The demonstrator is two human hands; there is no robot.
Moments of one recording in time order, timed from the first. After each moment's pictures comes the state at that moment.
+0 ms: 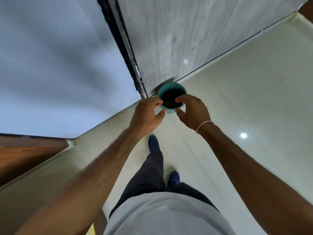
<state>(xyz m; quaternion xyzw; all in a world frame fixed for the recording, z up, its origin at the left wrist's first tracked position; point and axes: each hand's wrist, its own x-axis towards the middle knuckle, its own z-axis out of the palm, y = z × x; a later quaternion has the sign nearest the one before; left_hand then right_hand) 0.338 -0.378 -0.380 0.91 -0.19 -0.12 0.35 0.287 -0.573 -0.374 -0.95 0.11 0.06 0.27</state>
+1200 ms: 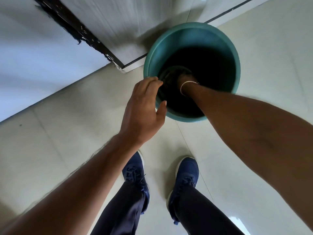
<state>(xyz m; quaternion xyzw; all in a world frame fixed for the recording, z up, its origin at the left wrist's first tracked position) 0.547 -0.469 -0.971 0.93 -0.15 -0.14 0.31 0.627 -0.669 -1.125 -0.91 0.07 0.39 0.10</state>
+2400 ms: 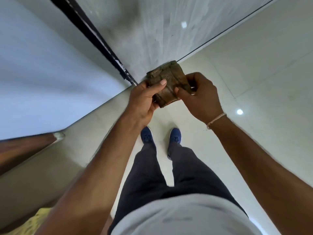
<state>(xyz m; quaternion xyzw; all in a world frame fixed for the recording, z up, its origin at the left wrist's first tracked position) 0.475 -0.492 -0.401 0.55 0.21 -0.35 0.73 0.417 -0.660 -0.385 -0.85 0.24 0.07 0.46</state>
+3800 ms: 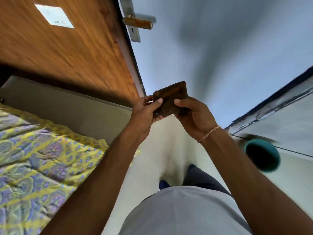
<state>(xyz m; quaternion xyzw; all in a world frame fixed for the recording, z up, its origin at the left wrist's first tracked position) 0.231 0.045 -0.299 0.51 0.37 0.10 0.77 0.315 -0.112 -0.271 -0.46 0.03 0.41 0.79</state>
